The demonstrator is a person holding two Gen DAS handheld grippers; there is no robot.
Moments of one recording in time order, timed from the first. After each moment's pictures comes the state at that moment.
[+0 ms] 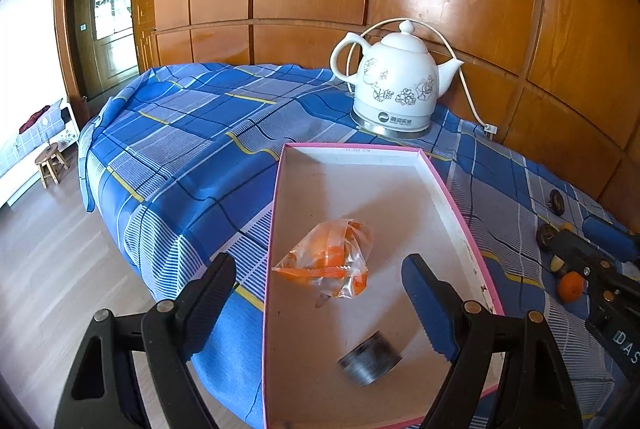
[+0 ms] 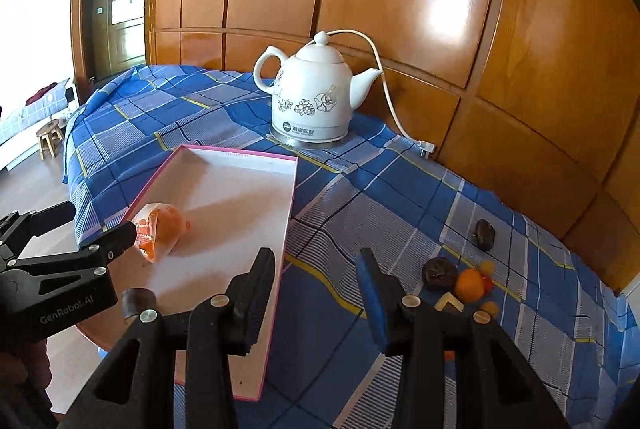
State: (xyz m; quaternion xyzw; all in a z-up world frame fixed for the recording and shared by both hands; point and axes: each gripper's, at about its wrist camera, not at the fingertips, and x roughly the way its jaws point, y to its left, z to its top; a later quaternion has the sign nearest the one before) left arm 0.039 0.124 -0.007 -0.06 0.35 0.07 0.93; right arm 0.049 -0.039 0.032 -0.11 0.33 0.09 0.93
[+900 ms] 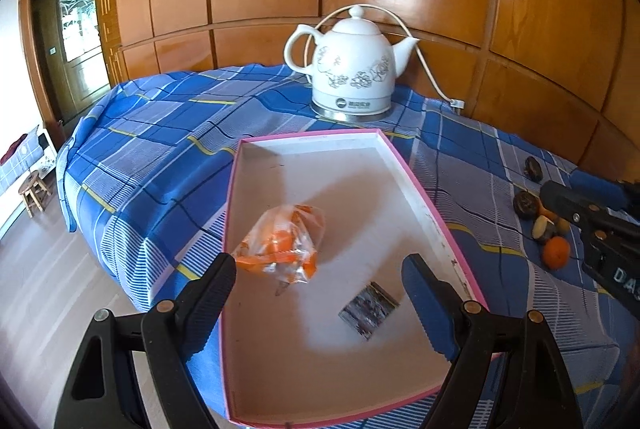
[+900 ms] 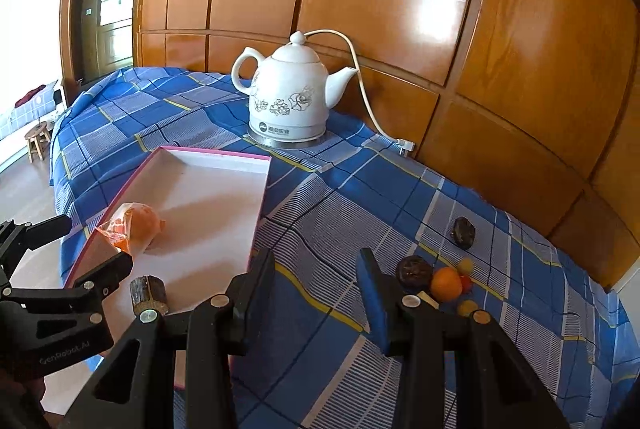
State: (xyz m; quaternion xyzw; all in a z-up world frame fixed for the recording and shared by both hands) left arm 0.036 0.092 -0.013 -0.02 0.36 0.02 0.93; right arm 0.051 -0.062 0.033 -0.11 0.33 0.06 0.94
